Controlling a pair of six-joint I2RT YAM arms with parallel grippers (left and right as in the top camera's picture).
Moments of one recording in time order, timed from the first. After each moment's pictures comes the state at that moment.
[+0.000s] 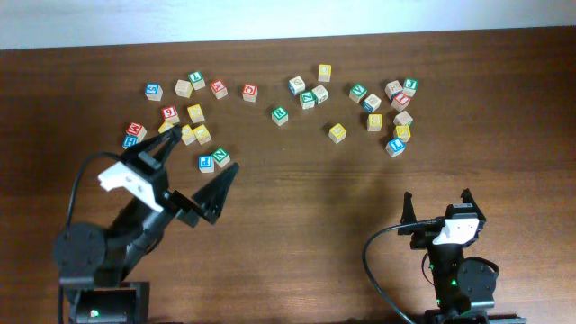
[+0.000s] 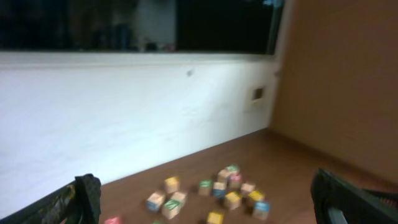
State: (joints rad) left arm -0.01 0.69 0.72 0.07 0.62 -0.14; right arm 0.01 0.01 0.01 -0.07 0.03 -0.03
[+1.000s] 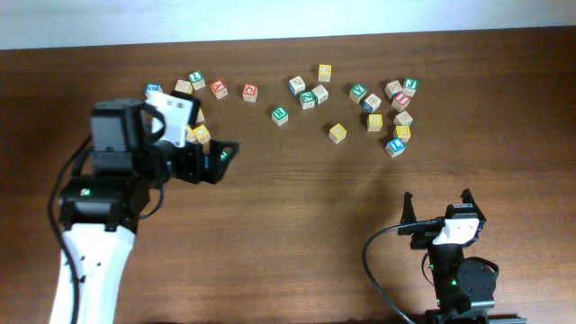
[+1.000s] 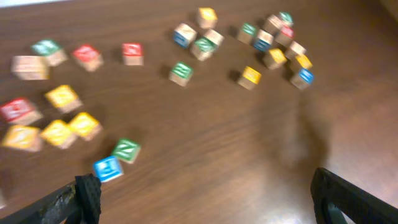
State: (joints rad) left arm -0.09 1.25 1.25 -0.80 0.42 0.09; right arm 0.01 0.01 0.01 -0.07 0.03 -0.03
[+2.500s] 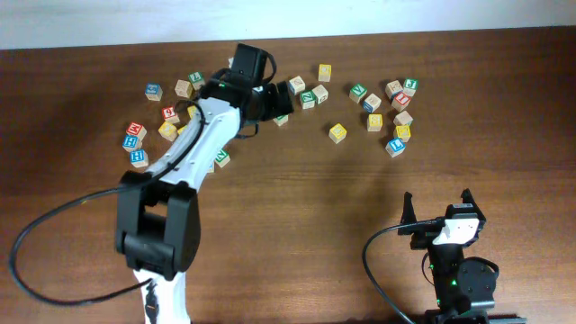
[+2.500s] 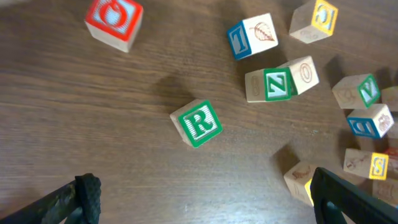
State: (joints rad) left arm -0.36 2.11 1.73 -0.64 0.08 -0.58; right arm 0.01 0.01 0.01 -0.07 0.03 -0.03
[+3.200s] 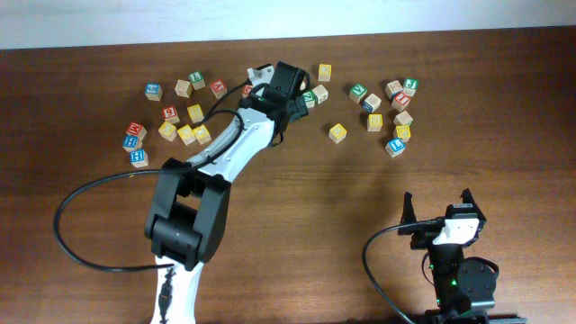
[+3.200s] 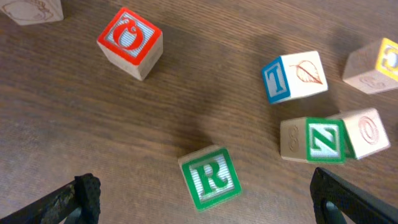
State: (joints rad) left arm -0.48 2.23 1.73 -0.49 -0.30 -0.72; right arm 0.01 0.01 0.01 -0.07 0.03 -0.03
